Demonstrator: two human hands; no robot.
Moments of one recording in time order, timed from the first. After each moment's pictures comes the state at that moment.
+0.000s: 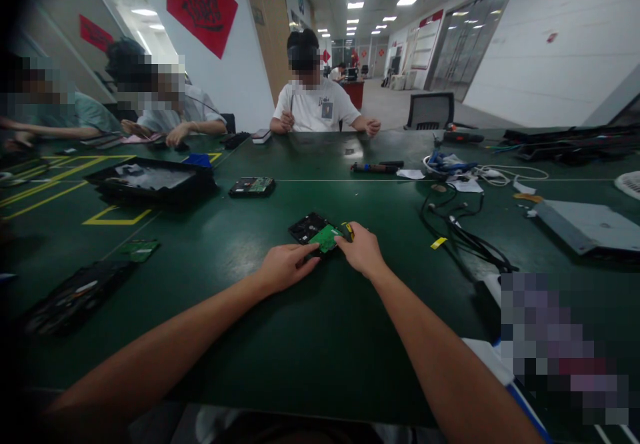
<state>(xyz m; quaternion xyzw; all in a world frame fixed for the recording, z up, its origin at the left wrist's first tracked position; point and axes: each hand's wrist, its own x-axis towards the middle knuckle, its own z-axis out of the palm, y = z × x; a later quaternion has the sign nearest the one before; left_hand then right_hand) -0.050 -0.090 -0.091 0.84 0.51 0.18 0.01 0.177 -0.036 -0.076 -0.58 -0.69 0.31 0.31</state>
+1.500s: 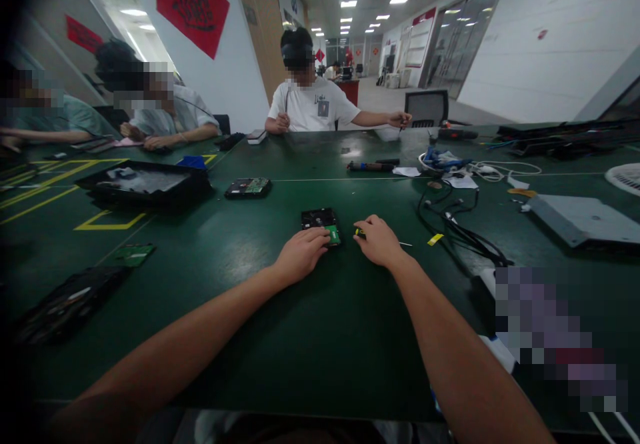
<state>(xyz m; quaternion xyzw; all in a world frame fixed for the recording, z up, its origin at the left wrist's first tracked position) -0.020 -0.056 -0.101 0.87 0.44 0.22 -0.02 0.233 0.004 -0.089 -0.51 -0.84 0.06 0.15</state>
